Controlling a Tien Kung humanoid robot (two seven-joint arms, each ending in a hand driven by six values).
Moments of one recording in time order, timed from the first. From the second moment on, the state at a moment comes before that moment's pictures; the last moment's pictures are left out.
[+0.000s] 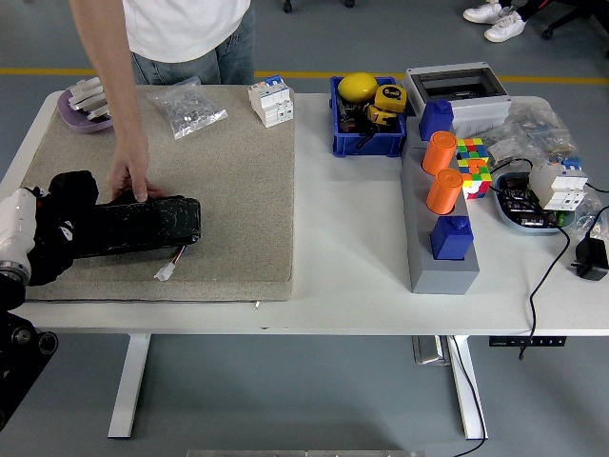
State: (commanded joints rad) left arm -0.13 0.36 -1.26 -1.36 2.08 0.32 0.50; right arm 0.07 -0.40 0.93 0.36 -0.54 -0.02 -0.21
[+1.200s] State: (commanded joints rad) left arm -0.27 0.35 -0.87 -1.46 2.02 0.31 0.54; right arm 0.08 -0.40 0.92 0.36 -0.53 -0.01 -0.21
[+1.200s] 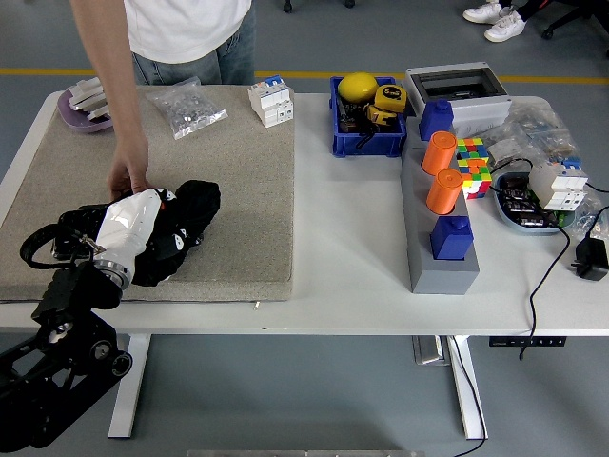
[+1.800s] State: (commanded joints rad) left arm -0.24 0.35 -0.98 -1.40 2.05 0.31 0.53; right arm 0.08 -0.40 0.93 0.36 -0.53 -0.02 -0.21
